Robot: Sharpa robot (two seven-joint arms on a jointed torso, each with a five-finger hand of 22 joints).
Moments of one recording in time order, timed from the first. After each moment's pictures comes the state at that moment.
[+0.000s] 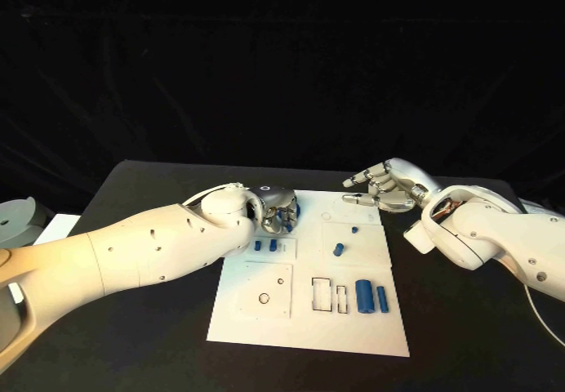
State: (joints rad) left arm 1.21 -0.54 -0.03 1.31 -1.59 -0.10 -0.19; left_hand 1.58 -0.15 0.38 0.14 0.12 1.15 0.12 0.09 0.21 1.25 0.05 0.12 0.09 1.47 -0.03 1.27 1.06 0.11 1.46 0.07 1.11 1.22; right arm 1.18 -0.93 0.04 1.58 -0.92 -0.35 0.07; right_hand 1.36 -0.07 -0.04 0.25 0.27 0.97 0.14 0.07 0.07 1.32 0.06 0.97 1.18 1.46 -0.02 1.46 1.31 0.05 1.44 0.09 1.42 1.28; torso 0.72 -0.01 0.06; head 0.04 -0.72
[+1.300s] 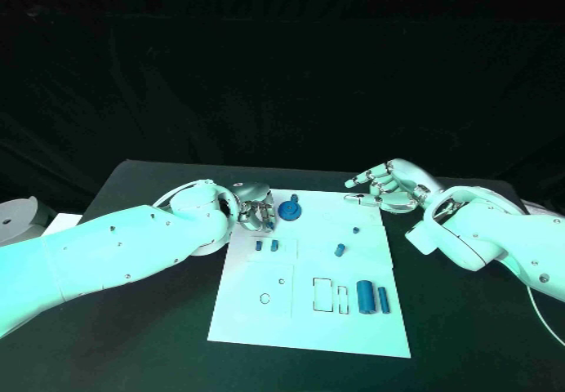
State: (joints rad) left arm 1.20 -0.67 0.00 1.39 -1.46 -0.09 -0.24; left_hand 1.52 -0.16 0.39 0.13 0.12 1.16 0.12 0.08 0.20 1.27 0.06 0.10 0.09 1.47 -0.03 1.28 1.04 0.11 1.46 0.07 1.12 1.23; right arm 1.18 -0.94 0.04 1.58 -0.92 -0.35 0.07; right_hand 1.36 -0.07 -0.04 0.25 0.27 0.97 0.14 0.07 0.07 1.32 0.06 0.97 1.18 1.46 -0.02 1.46 1.31 0.05 1.44 0.09 1.42 1.28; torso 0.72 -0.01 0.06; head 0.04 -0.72
